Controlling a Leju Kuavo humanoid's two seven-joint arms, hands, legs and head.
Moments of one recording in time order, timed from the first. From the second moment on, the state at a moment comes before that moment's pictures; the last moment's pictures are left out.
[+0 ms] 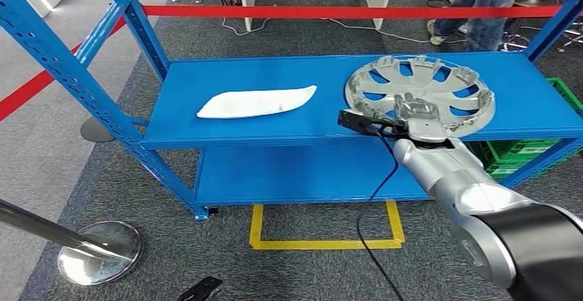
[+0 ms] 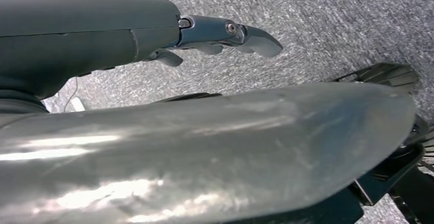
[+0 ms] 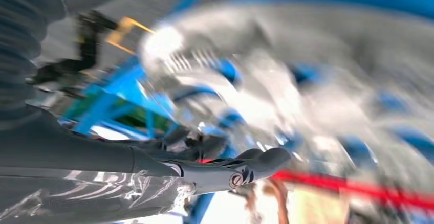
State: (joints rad) left arm -0.19 -0.23 1.03 -0.20 -1.54 -0.08 0.11; right arm -1.00 0.03 0.23 -0.29 1.33 -0.05 0.23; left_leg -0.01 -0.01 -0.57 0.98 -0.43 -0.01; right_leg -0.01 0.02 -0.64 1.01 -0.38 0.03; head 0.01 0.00
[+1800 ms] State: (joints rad) left arm -0.19 -0.24 1.03 -0.20 -1.57 -0.09 0.12; right arm -0.92 0.05 0.14 -0.27 1.35 0.08 0.36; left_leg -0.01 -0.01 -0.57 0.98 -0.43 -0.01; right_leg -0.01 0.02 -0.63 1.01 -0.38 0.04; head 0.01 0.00
